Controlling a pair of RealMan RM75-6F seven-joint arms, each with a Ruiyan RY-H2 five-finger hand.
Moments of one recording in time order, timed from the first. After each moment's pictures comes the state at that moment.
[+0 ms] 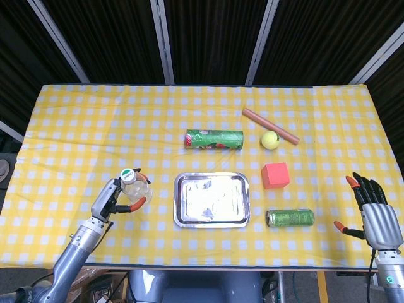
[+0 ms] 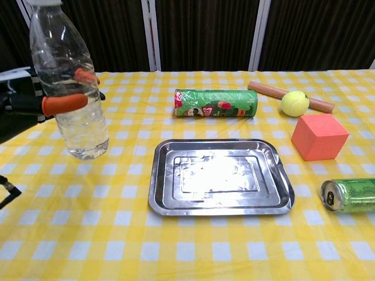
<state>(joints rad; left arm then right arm) -0.40 -1.40 -0.21 -1.84 1.33 1.03 -0.73 0.11 -1.12 0.07 -1.54 -1.50 1.45 0.15</state>
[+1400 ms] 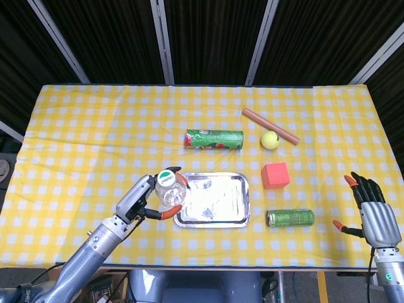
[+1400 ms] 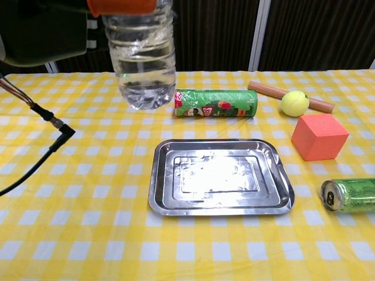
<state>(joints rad) -0.57 -1.30 -0.34 -2.24 1.07 0.99 -0.41 0.12 -1.13 0.07 -1.53 -1.49 1.42 0.18</state>
